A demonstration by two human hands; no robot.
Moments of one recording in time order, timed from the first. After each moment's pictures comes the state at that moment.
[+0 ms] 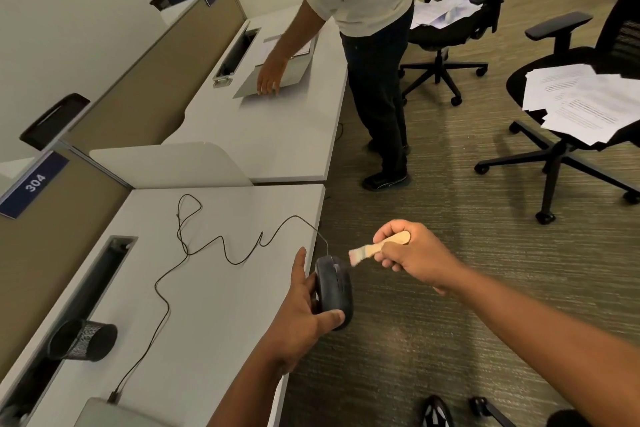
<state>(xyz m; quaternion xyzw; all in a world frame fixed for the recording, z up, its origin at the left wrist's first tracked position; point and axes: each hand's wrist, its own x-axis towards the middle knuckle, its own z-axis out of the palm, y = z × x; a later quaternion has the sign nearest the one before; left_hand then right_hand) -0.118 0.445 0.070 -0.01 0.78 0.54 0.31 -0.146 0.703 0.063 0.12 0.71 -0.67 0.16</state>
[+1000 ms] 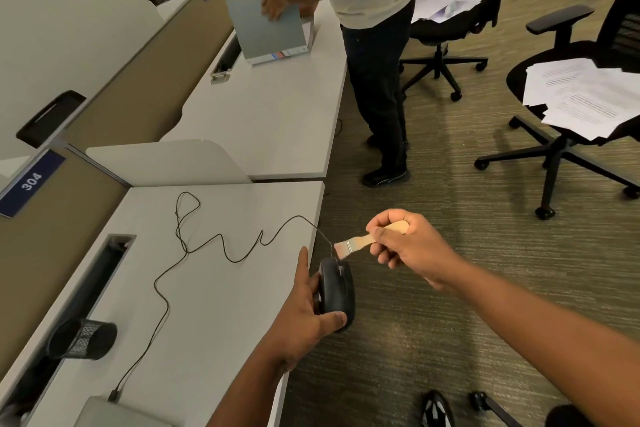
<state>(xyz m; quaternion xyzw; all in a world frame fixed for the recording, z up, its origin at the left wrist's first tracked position) -0.119 0.444 0.065 -0.01 0.79 0.52 0.33 -0.149 0.698 0.074 0.12 0.65 -0.74 0.14</state>
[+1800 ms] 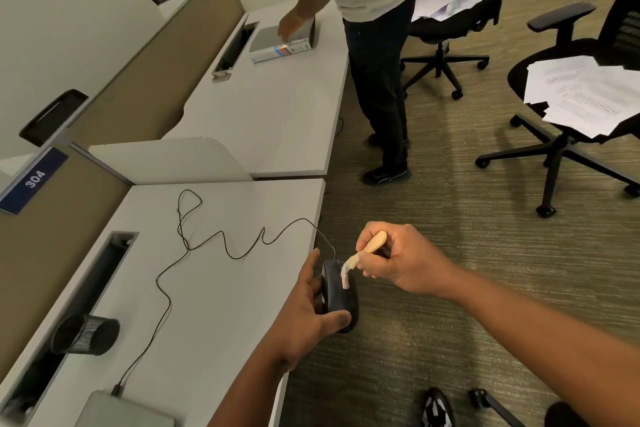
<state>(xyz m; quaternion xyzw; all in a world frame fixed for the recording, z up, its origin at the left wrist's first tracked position) -0.111 0.443 0.060 -0.01 0.79 0.52 0.32 -0.133 0.690 0.072 -0.11 0.76 -0.64 0.10</state>
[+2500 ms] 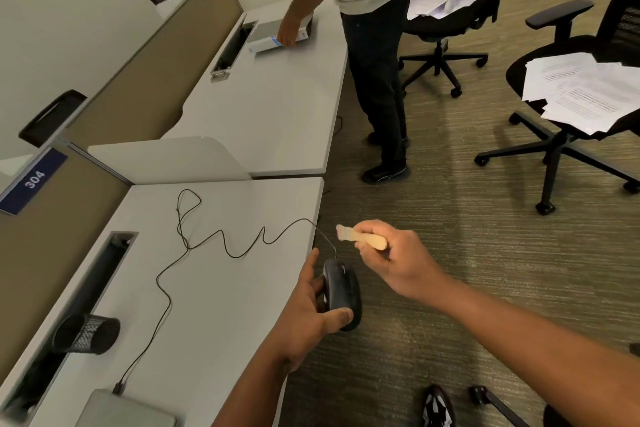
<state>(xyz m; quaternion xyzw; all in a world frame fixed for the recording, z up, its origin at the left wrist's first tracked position) -0.111 0.441 0.047 -0.01 0.79 0.53 0.31 -0.128 0.679 0.039 -0.10 0.80 -0.59 -0.04</state>
